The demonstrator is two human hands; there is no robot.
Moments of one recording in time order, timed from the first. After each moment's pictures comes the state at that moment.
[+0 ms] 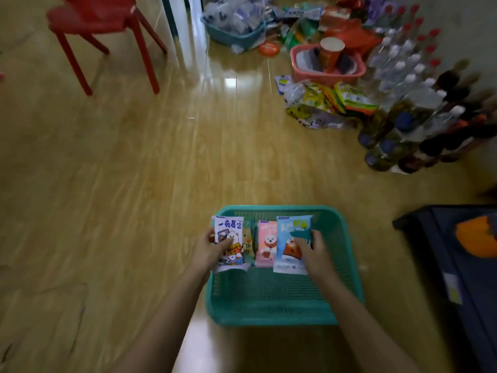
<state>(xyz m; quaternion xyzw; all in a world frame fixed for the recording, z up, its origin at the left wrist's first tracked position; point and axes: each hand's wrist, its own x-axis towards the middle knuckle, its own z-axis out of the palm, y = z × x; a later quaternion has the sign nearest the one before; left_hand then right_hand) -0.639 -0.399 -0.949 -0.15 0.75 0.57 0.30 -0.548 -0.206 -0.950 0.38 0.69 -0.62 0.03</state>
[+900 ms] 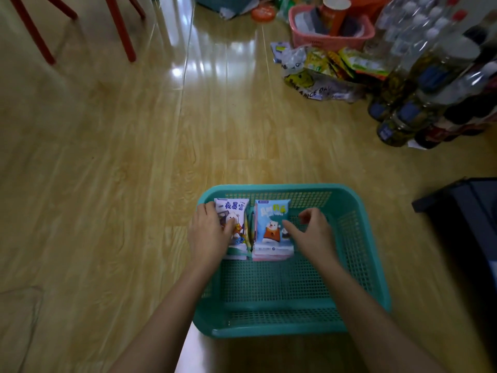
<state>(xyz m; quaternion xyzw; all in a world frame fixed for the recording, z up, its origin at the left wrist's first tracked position) -0.653 -0.372 -1.058 0.07 0.96 0.25 0.08 -0.572 -0.194 -1.042 0.35 0.86 -0.37 0.02</state>
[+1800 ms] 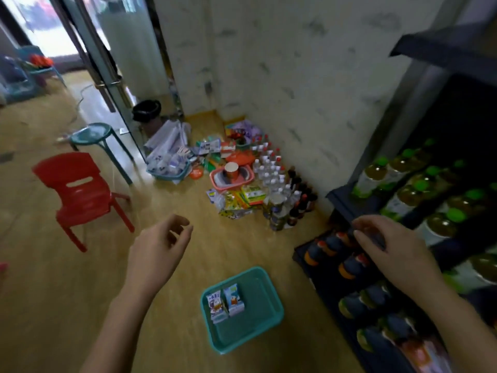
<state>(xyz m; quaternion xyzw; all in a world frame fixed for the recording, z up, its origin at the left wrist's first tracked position) -0.574 -0.390 -0.209 0.31 0.91 0.29 0.00 -0.313 -0.148 -0.196 0.38 0.89 -0.20 -0.16</state>
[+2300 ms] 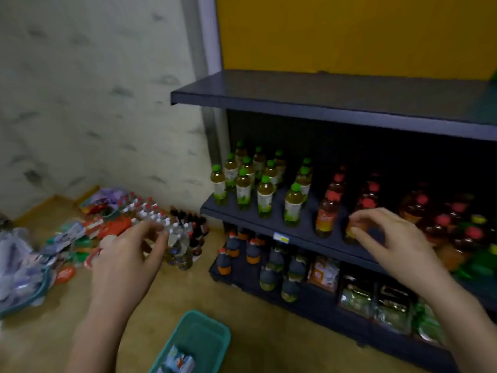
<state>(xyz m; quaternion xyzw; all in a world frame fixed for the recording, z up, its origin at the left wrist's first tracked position) -0.432 -0.336 -0.109 0.62 0.73 0.30 -0.03 -0.063 -0.297 -0.119 0.62 0.74 -0.08 -0.26</state>
